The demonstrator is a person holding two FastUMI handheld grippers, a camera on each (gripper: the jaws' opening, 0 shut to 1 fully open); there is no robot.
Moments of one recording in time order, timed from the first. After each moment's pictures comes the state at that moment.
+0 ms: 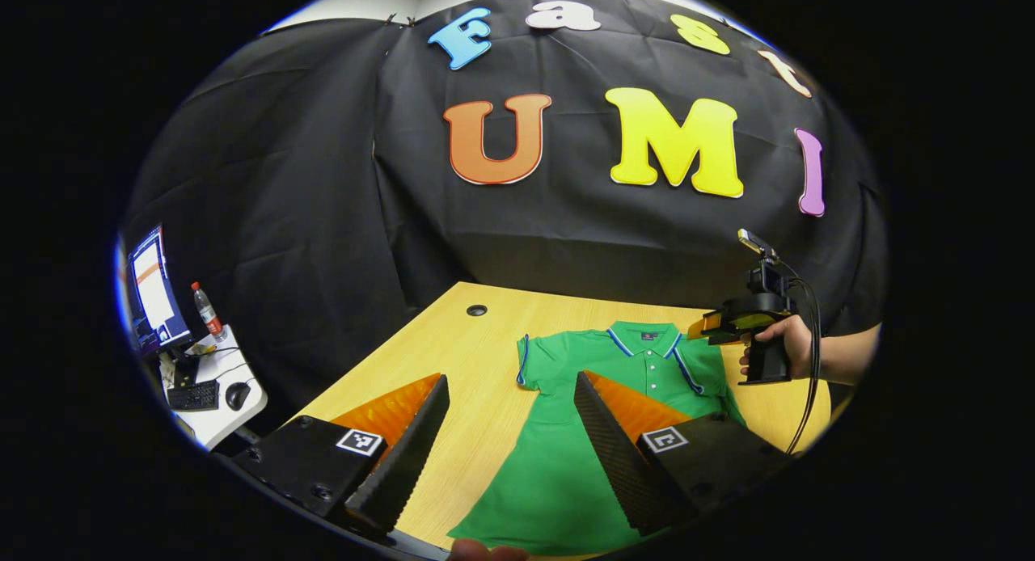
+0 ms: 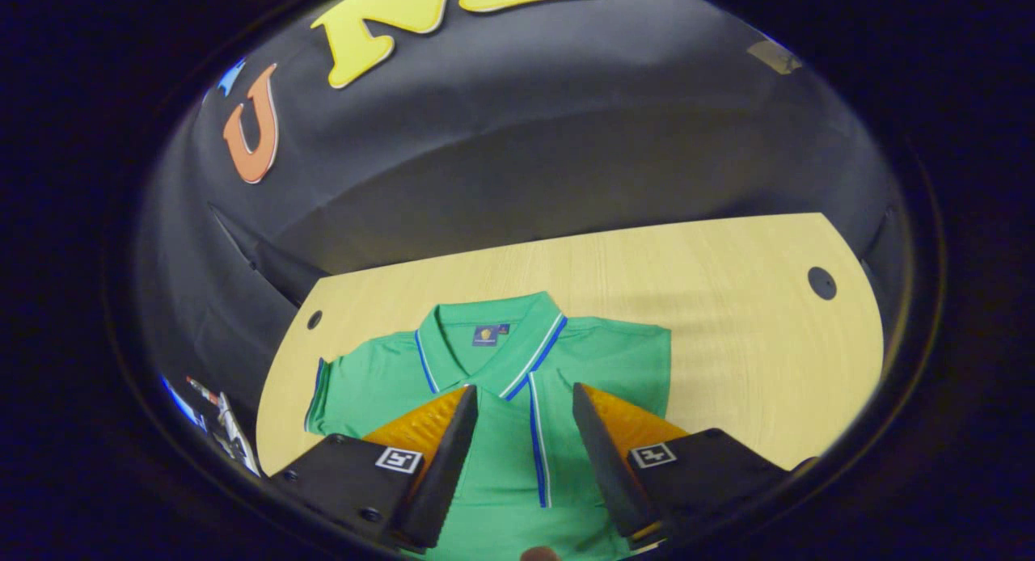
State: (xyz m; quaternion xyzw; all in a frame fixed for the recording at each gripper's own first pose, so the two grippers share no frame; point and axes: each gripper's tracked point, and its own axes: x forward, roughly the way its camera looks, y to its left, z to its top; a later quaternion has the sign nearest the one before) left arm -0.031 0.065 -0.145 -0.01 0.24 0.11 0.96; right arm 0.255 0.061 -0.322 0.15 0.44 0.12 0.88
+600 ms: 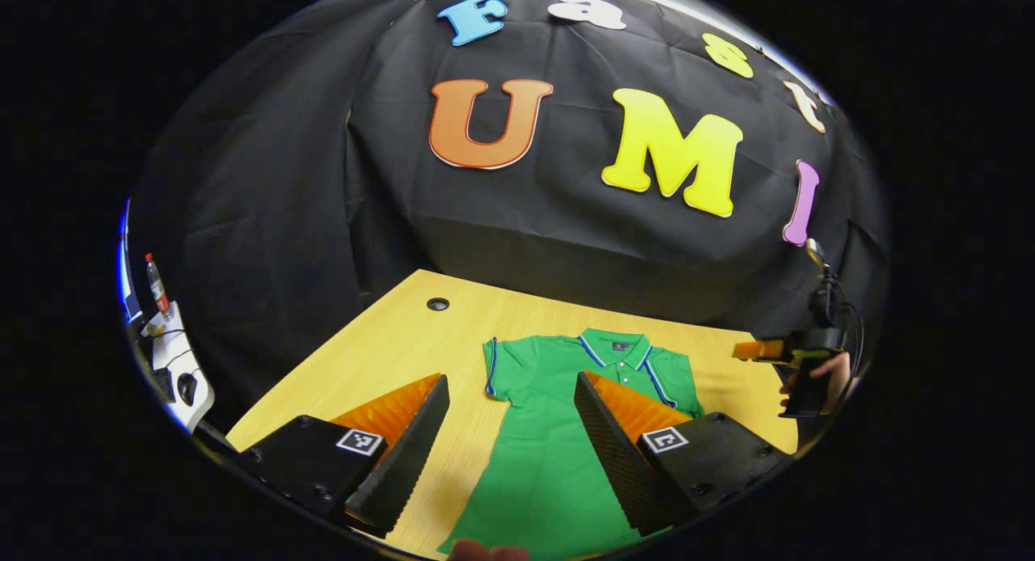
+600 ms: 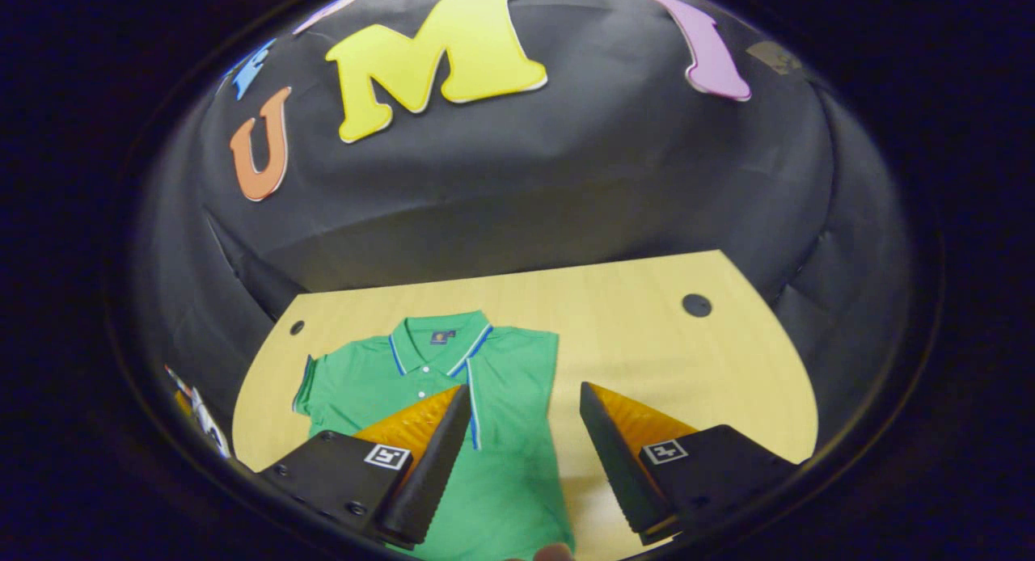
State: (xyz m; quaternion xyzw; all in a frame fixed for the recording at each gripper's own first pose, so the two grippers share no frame) left arm 0.033 0.082 -0.168 -0.09 0.26 0.02 0.96; right arm 0.154 -0.046 -0.227 0.08 0.36 0.04 0.93
